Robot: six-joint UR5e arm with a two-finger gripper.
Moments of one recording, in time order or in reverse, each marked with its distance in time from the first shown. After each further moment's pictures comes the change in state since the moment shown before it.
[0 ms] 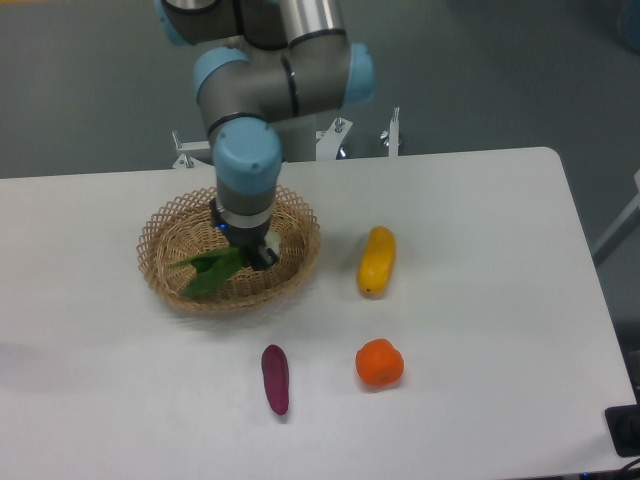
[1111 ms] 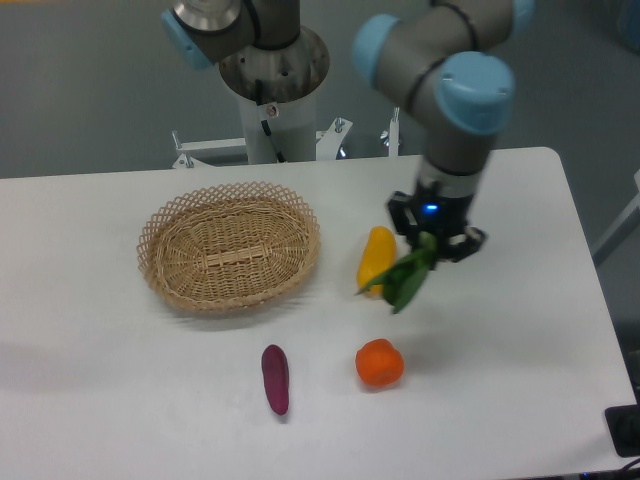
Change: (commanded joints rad) arm 0.427 -0.170 0.304 -0.043 0.008 0.164
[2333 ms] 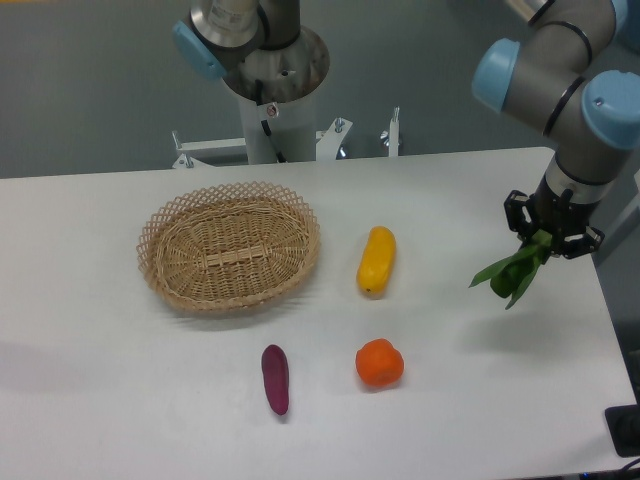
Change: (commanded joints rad) arm 0.078 -0.115 0.101 -0.011 0.083 0.164
